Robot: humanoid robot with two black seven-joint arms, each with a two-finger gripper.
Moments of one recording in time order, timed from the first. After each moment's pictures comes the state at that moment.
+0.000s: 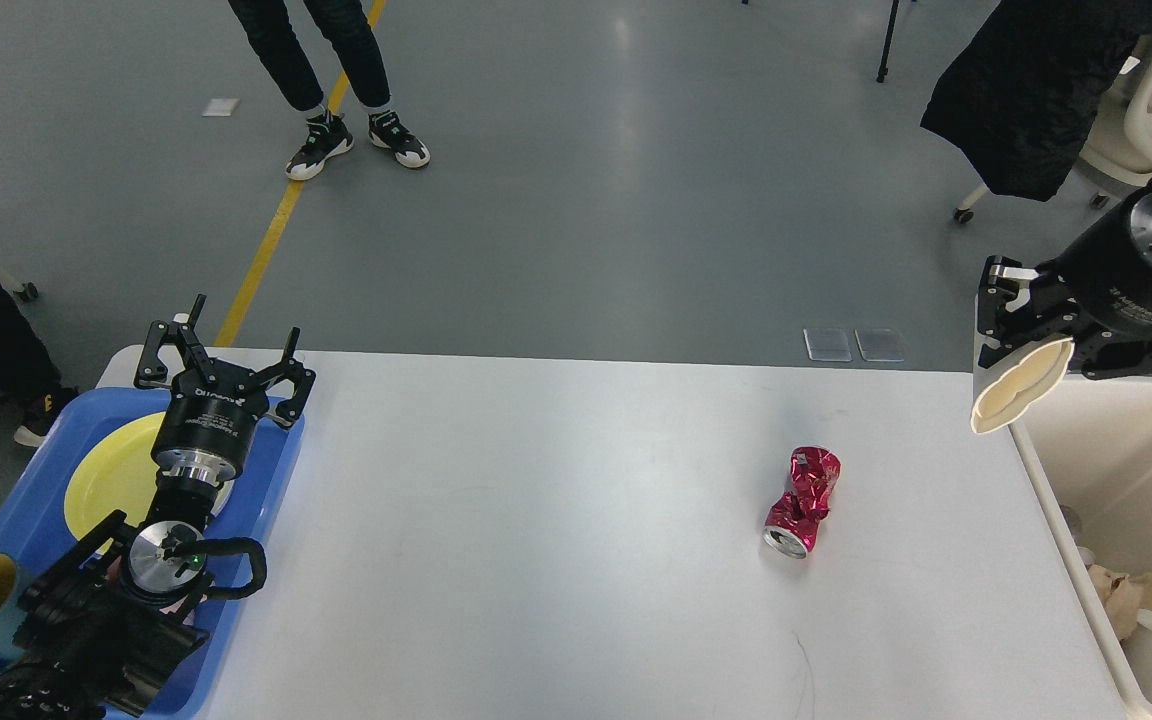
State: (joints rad) left arm -0.52 0.16 -1.15 -0.50 -0.02 -0.62 -0.32; right arm 2.29 -0.40 -1.55 1.43 0.25 0.60 -0.15
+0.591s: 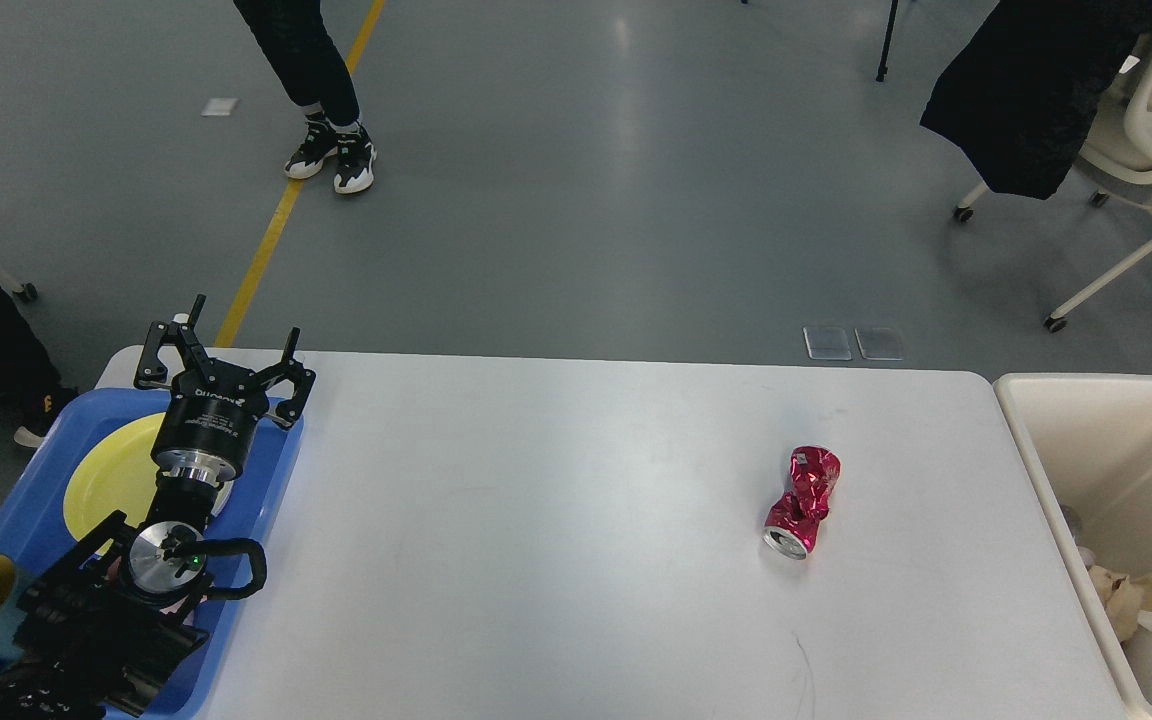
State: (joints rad) left arm -0.52 0.16 -1.15 -0.50 -0.02 -0.62 -0.32; right arm 1.63 -0.72 -1.46 0.97 0.34 0.23 -0.15
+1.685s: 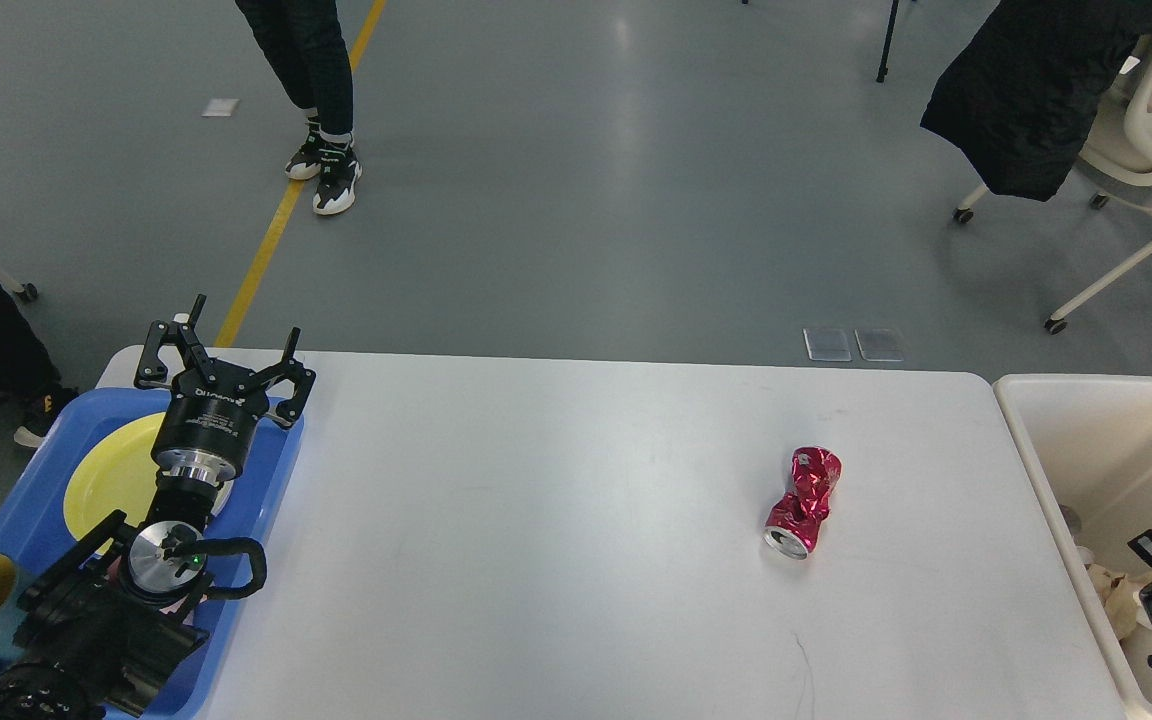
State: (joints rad) left arm -0.52 0.16 -1.15 -0.50 -0.02 -0.62 -0.32; right arm 0.53 -0.34 -0.92 -0.08 0.34 0.04 -0.15
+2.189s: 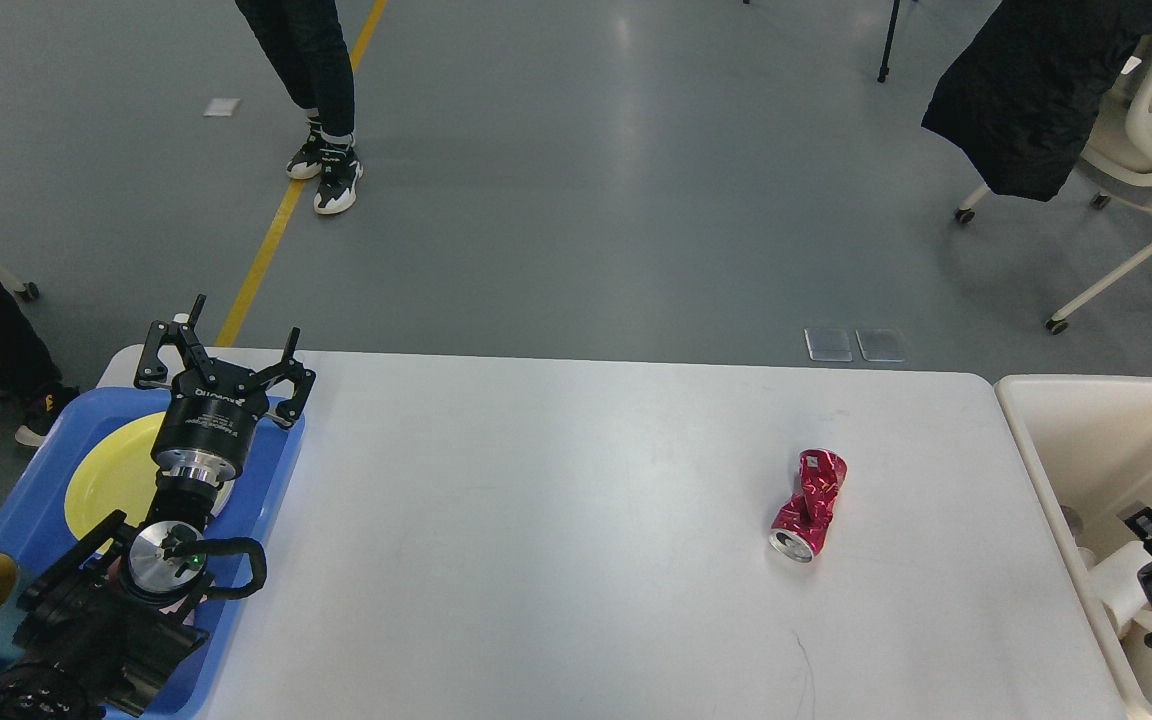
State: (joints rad) left arm -0.52 0.16 -1.15 -0.50 -0.02 -0.62 -0.32; right arm 0.58 -0.34 -0.91 -0.07 0.34 0.04 -0.15
